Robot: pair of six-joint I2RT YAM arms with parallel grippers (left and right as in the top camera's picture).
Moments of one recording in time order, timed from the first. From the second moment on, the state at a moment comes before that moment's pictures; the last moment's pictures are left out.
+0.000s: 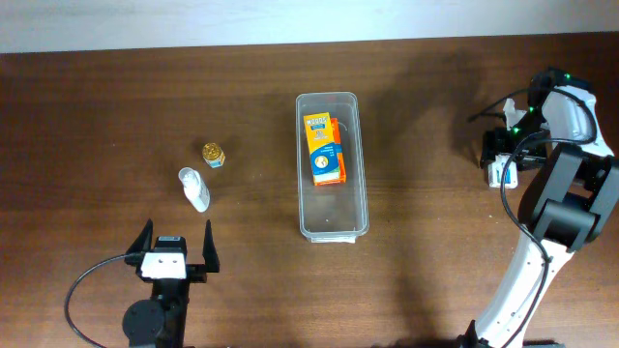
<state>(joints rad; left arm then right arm) 0.06 0.01 0.01 -0.07 0.07 0.09 -0.38 2.40 1.98 -1.25 -0.03 -0.24</state>
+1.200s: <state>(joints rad) 0.06 0.01 0.01 -0.07 0.07 0.09 -0.38 2.41 2.02 -1.31 -0.03 -0.18</state>
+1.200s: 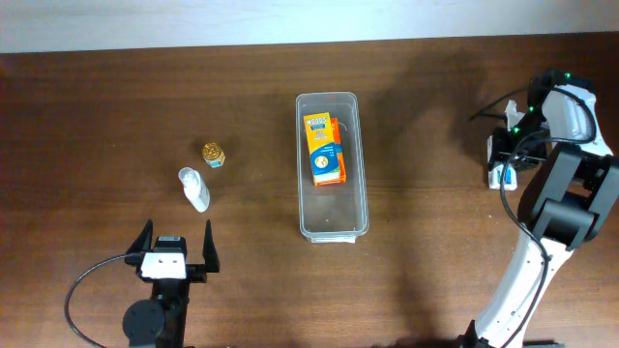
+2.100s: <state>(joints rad) 0.06 0.01 0.01 -0.07 0.07 0.09 -0.13 2.42 2.49 -1.69 -0.49 -0.19</state>
